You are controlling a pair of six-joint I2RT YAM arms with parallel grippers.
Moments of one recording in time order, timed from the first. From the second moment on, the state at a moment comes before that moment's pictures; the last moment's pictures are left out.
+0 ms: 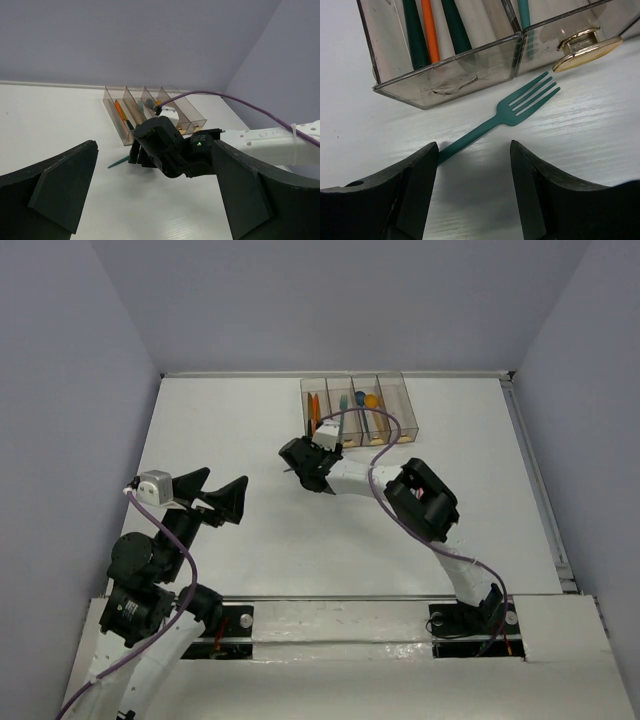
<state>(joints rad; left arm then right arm) -0.46 0.25 0.69 -0.26 -0.08 -0.33 0.87 2.30 1.68 -0.24 0.84 0.86</state>
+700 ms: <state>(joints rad) -0.46 0.25 0.69 -0.26 -0.08 -0.33 0.87 2.13 1.43 -0.21 0.75 0.76</state>
